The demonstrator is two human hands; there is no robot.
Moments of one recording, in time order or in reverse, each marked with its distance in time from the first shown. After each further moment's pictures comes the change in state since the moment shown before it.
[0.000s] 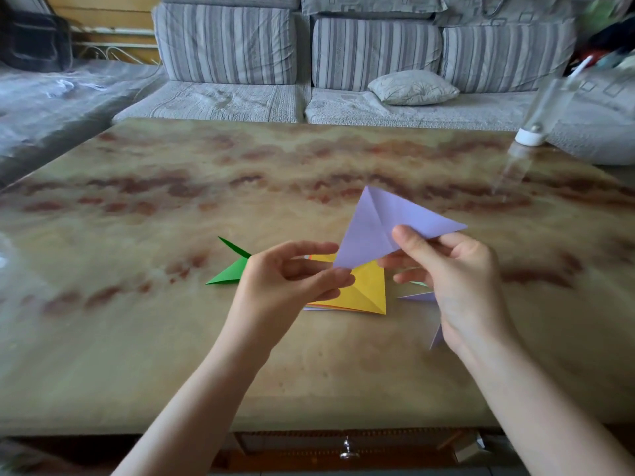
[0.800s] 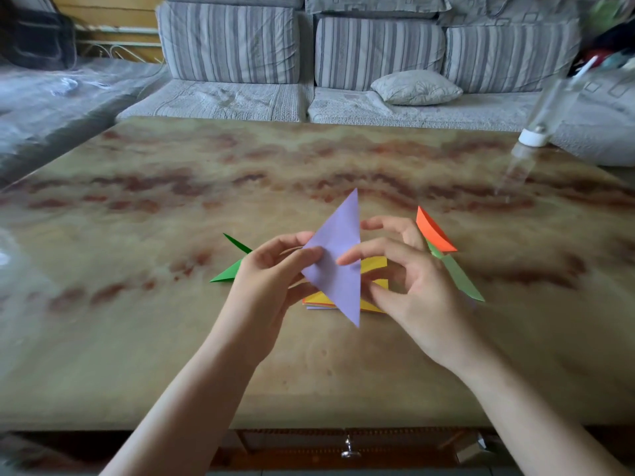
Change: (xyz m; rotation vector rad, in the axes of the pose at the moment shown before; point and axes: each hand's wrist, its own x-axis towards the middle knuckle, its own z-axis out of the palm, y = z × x) left_hand 0.005 -0.002 -0.010 -0.254 0.026 -0.086; right_hand -0.008 0.015 0.008 -0.329 -0.477 -0.365
